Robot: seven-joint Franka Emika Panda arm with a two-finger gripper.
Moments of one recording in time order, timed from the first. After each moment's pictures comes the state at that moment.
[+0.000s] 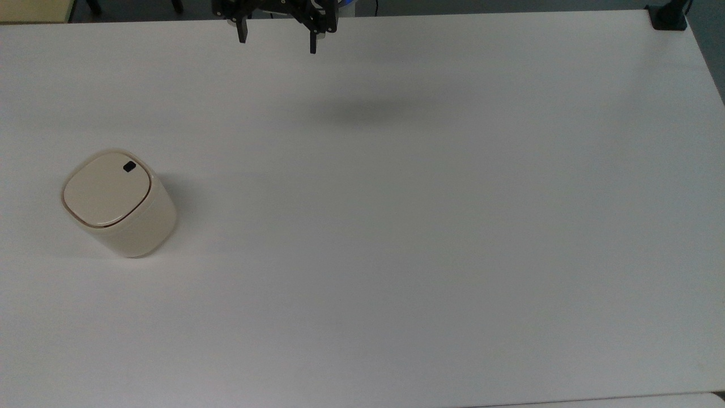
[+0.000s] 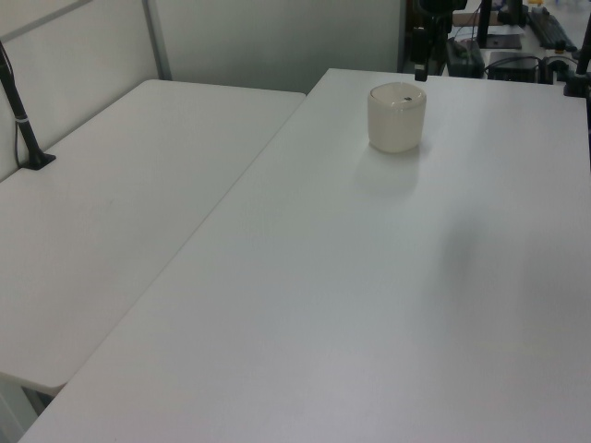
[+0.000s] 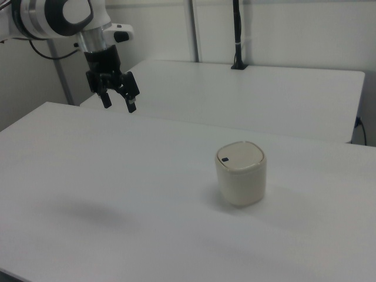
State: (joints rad) arm 0.13 0.06 -0.09 -1.56 -0.08 1.64 0.12
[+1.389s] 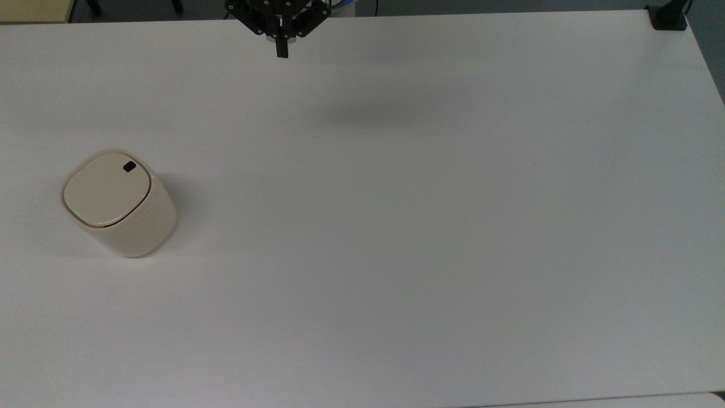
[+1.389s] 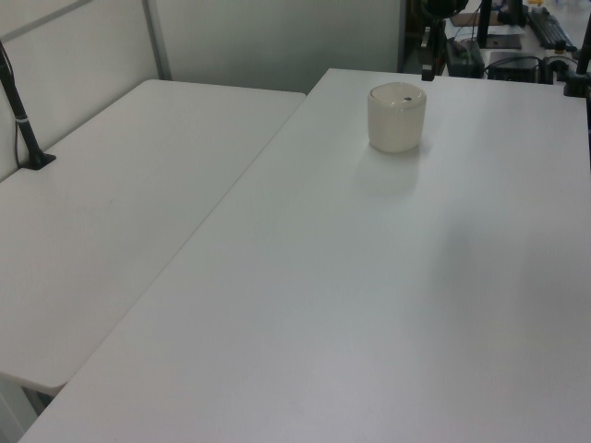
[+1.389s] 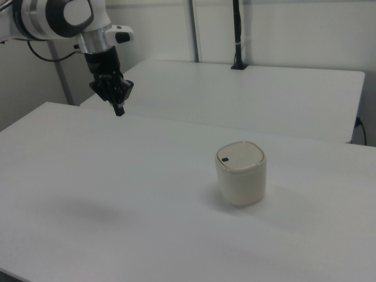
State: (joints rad) arm 0.14 0.07 -0.09 -1.56 -0.06 1.64 0.02
